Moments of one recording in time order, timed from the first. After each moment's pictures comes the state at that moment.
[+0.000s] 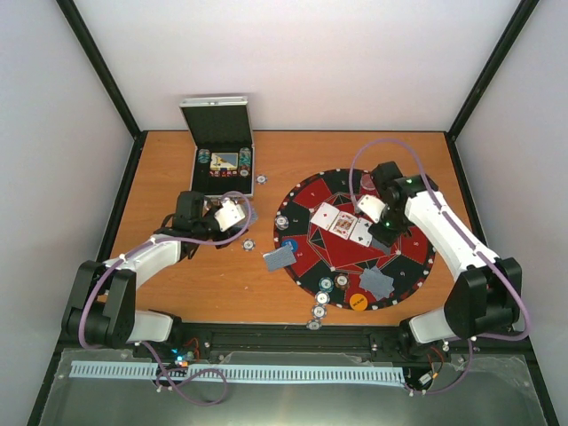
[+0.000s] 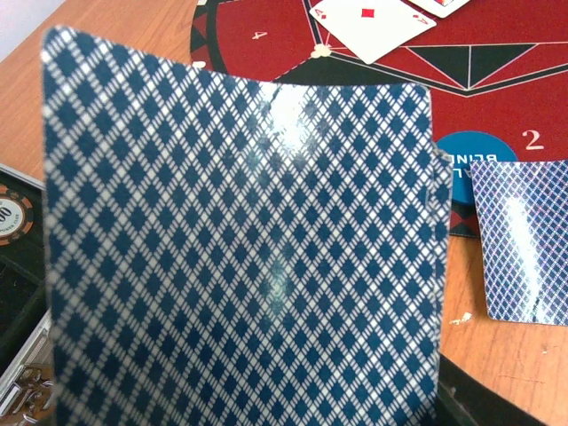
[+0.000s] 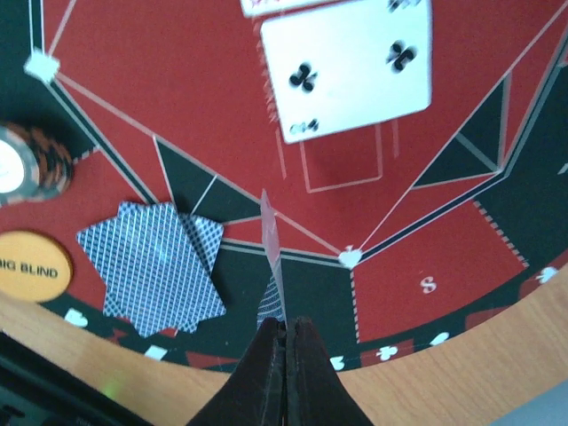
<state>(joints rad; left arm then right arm) -0.23 1.34 0.60 0.01 0.53 0.70 0.29 1.43 1.23 -1.23 0.07 -0.57</state>
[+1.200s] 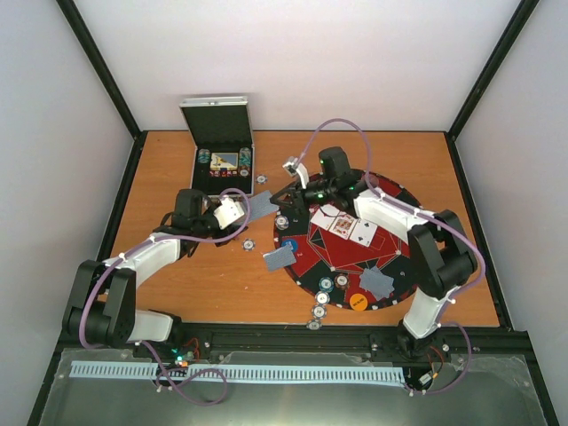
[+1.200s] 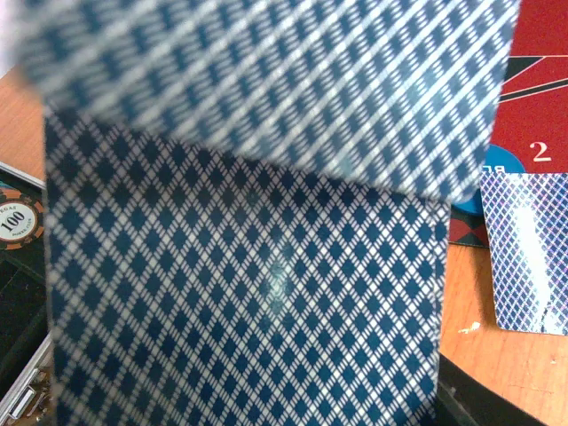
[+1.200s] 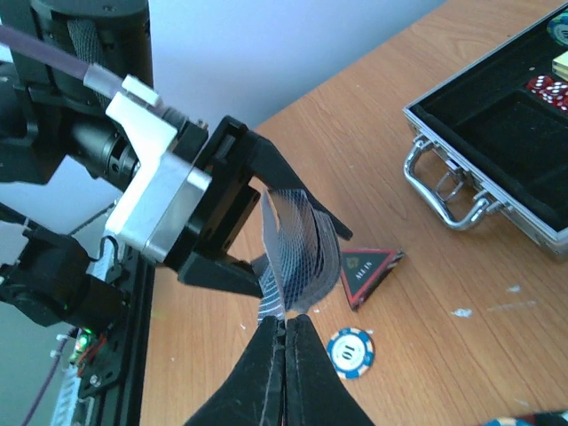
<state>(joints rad) -0.22 1.34 0.62 0.01 0.54 0.69 0.53 1.74 1.20 -0.03 -0.93 0.07</state>
